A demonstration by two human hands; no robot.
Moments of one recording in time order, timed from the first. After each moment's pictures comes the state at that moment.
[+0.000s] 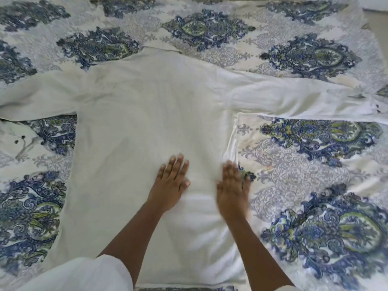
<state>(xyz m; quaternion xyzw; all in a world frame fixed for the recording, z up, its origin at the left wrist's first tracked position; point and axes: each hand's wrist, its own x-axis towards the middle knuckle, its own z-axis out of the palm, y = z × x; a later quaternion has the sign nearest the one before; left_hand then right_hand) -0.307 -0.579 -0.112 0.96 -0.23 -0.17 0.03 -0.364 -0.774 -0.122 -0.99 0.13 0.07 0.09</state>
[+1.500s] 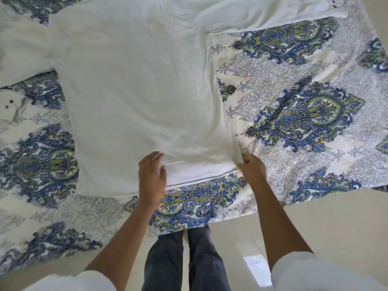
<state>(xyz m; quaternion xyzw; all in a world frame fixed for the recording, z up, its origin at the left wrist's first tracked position) -0.484 -0.508 -0.070 0.95 -0.13 -0.04 0.27 -0.553 -0.766 -0.055 -0.79 0.46 0.17 0.37</state>
